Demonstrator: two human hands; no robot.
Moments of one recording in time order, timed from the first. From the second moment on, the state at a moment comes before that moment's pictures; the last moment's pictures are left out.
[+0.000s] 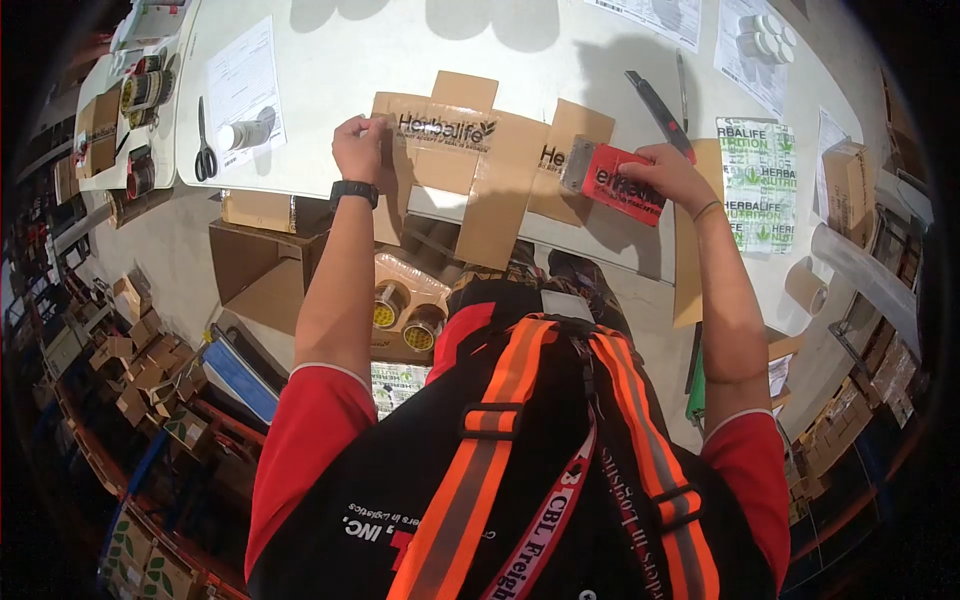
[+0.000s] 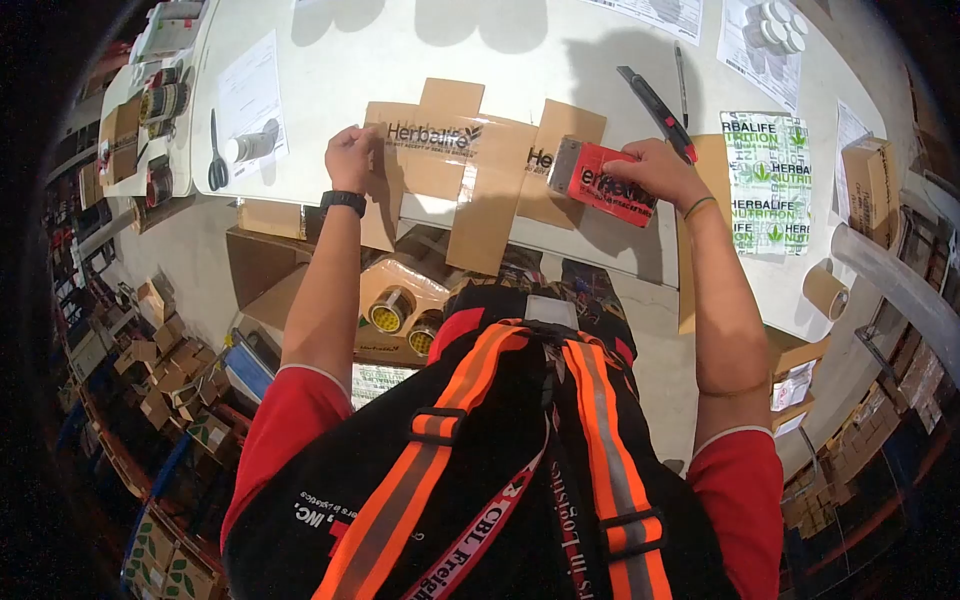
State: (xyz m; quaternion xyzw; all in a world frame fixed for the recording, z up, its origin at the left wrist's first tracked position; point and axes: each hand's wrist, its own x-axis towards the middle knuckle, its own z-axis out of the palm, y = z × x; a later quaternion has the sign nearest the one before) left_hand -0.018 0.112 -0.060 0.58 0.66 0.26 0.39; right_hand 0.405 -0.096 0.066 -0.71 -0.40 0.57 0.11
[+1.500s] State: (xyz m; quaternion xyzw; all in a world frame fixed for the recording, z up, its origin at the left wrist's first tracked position) left_hand -0.004 0.119 -0.049 0.59 0.71 0.21 0.33; right_hand 0.407 -0.084 0.059 -0.70 -0.40 0.58 0.11
